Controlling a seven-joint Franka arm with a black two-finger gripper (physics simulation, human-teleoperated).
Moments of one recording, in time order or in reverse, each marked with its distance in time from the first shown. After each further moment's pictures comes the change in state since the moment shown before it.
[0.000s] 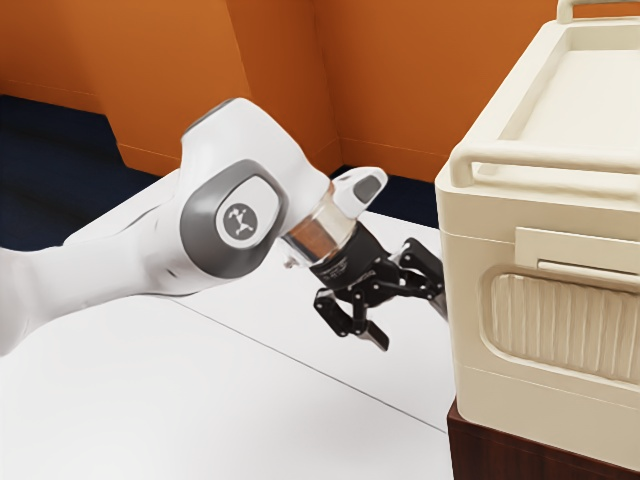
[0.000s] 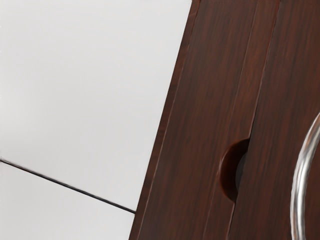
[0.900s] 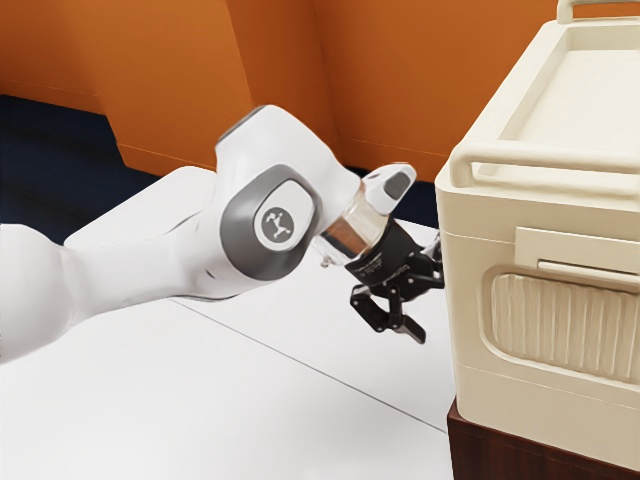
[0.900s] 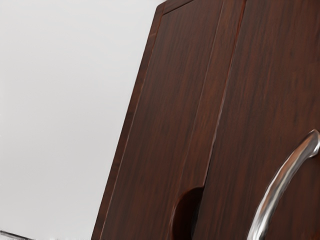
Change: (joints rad) arm -0.052 0.122 0.003 0.077 0.011 0.102 -0.019
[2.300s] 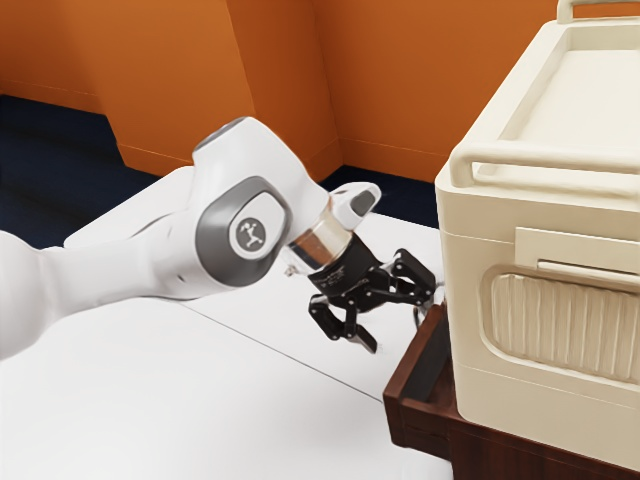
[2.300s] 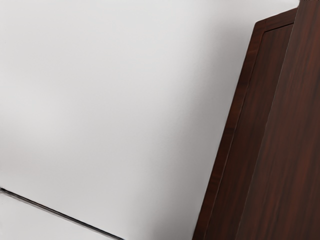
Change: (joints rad) arm 0.055 -0.051 0.027 -0.085 0.066 -0.047 -0.006
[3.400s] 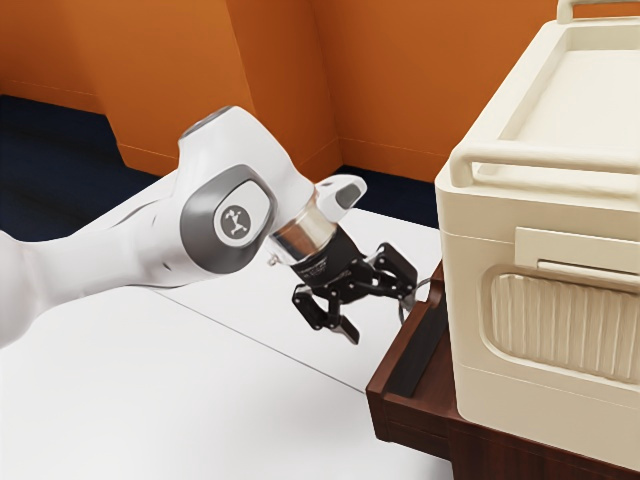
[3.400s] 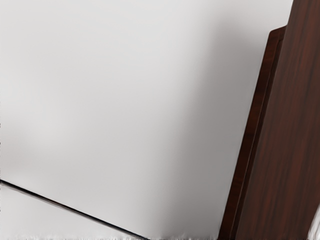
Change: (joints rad) arm 0.036 -0.018 0.003 0.010 0.022 -0.049 0.043
